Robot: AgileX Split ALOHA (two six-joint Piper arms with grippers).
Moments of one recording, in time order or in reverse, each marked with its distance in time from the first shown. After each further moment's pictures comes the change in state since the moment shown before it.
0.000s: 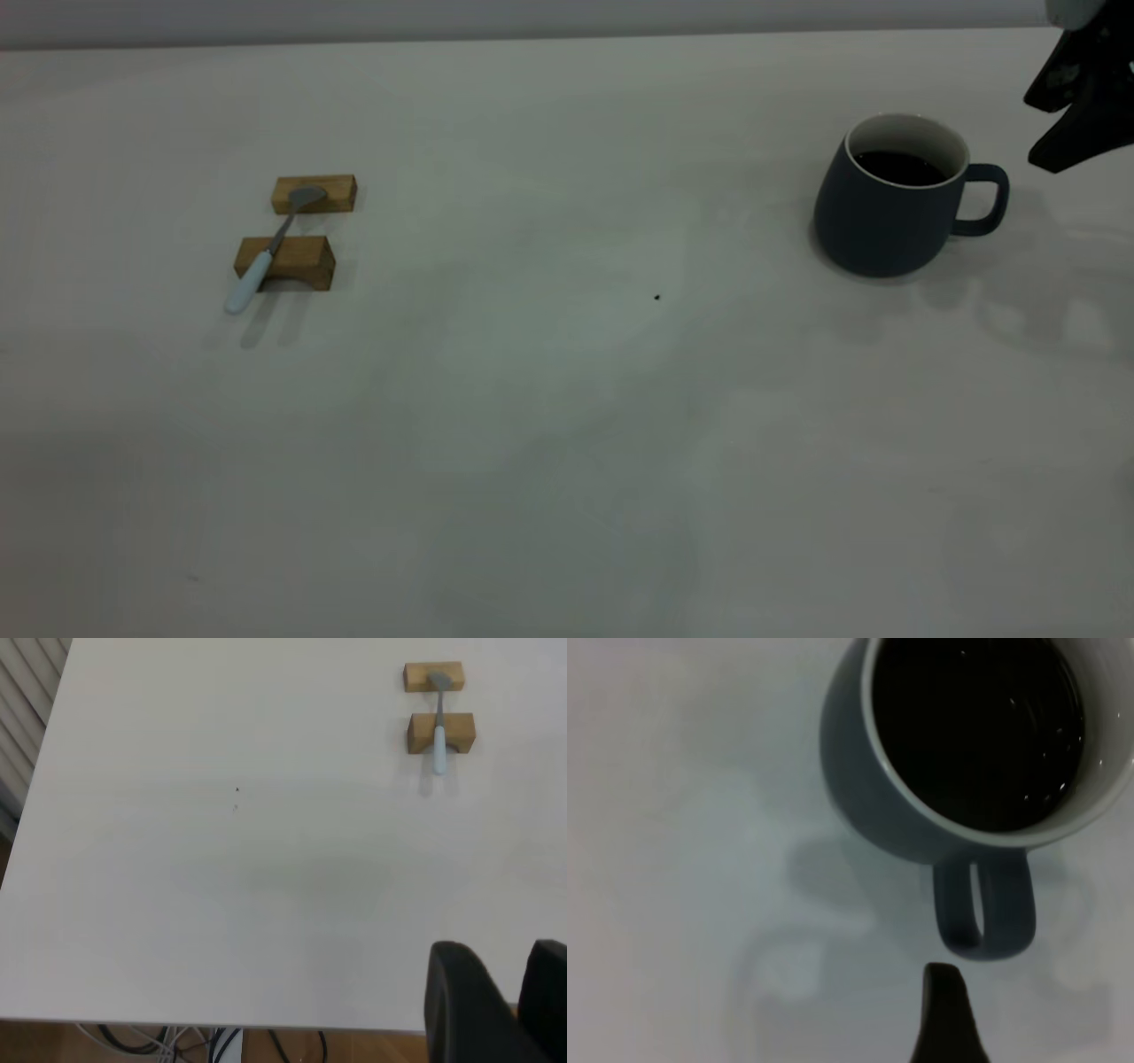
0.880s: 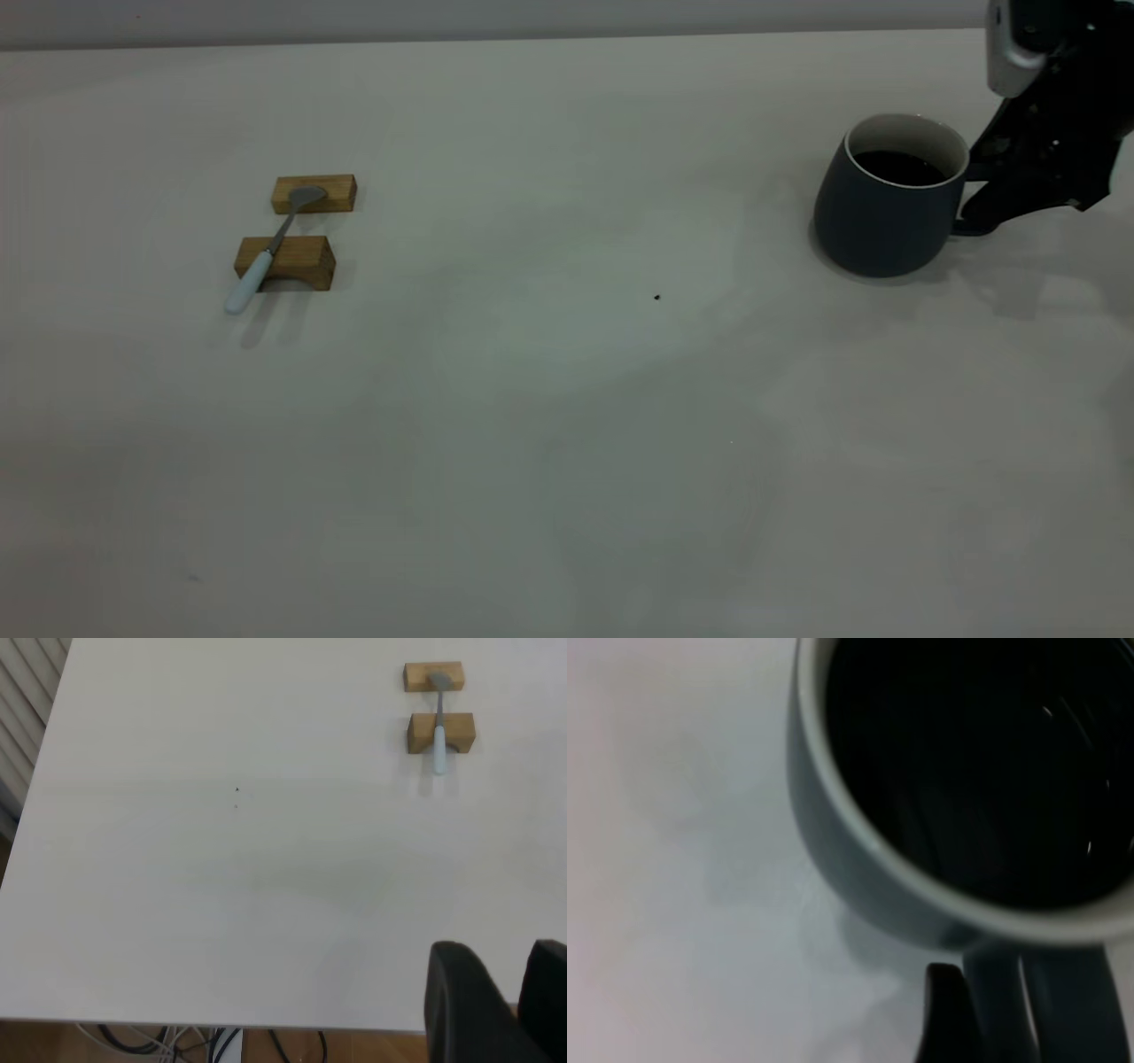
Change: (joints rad) left arm 0.000 0.000 0.000 0.000 0.000 0.000; right arm -0.005 0.242 -0.159 0.156 0.045 -0.085
